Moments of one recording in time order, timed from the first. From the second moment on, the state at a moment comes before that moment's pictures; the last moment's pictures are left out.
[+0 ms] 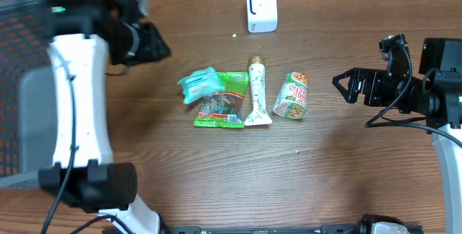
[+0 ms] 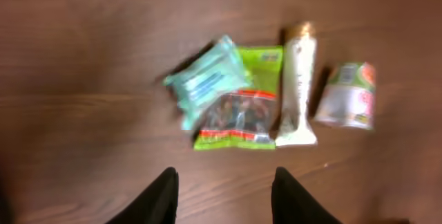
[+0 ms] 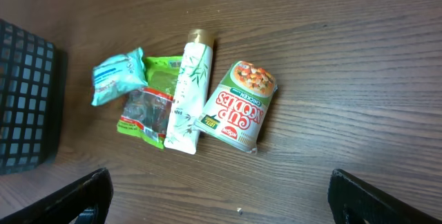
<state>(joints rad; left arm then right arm) 0.05 1.84 2.05 -1.49 0.33 -0.07 -0.12 1.27 1.28 -1.01 -0.56 0.02</state>
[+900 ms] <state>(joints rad) 0.12 1.86 1.48 -1.25 0.17 -0.12 -0.12 1.27 1.28 -1.01 -0.56 0.02</state>
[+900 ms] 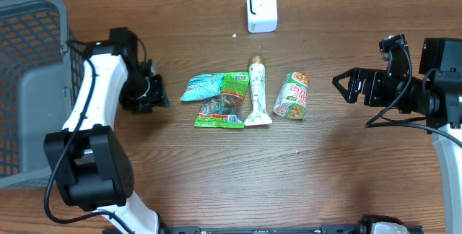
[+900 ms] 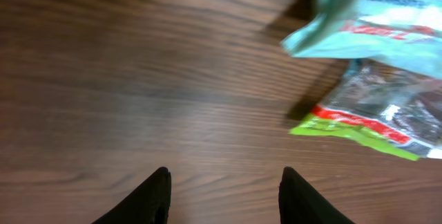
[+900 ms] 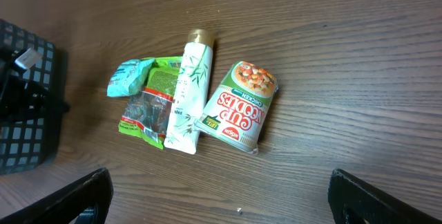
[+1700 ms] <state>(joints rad) 0.34 1.85 1.48 -1.36 0.02 -0.02 -0.12 1.27 1.28 -1.01 -0.56 0.02</state>
